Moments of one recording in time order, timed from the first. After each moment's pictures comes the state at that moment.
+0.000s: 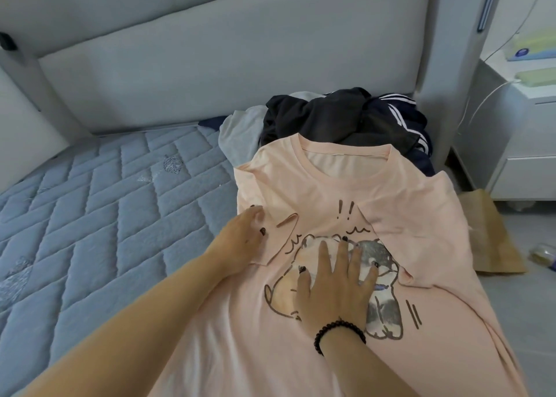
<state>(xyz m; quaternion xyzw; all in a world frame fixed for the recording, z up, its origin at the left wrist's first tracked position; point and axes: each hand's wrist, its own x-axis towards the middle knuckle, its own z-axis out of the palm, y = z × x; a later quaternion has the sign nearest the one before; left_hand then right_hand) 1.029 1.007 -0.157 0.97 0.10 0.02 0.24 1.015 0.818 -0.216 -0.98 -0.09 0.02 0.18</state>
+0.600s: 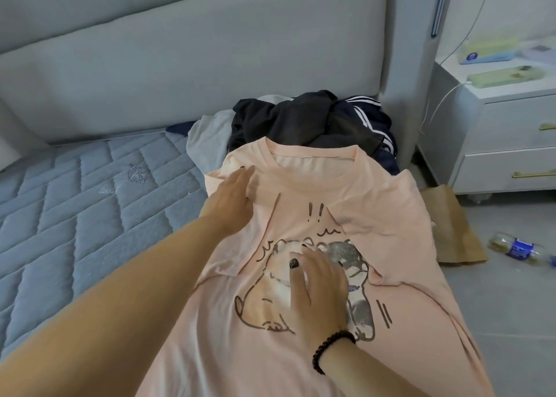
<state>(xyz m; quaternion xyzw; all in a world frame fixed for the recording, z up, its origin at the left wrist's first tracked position) 1.110 0.983 -0.128 0.99 0.09 0.06 0.12 1.016 0.794 -0.197 -0.87 -0.10 0.01 0.49</state>
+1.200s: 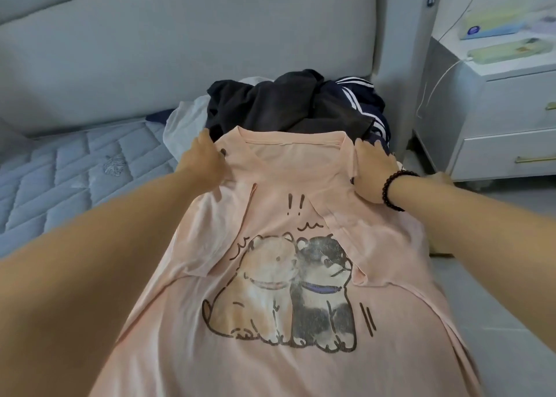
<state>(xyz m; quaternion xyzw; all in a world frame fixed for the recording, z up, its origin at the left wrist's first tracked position) 1.175 0.989 -0.116 0.96 0.24 0.11 0.10 1.250 0.705 -0.179 -0.97 -0.15 0.04 0.20</state>
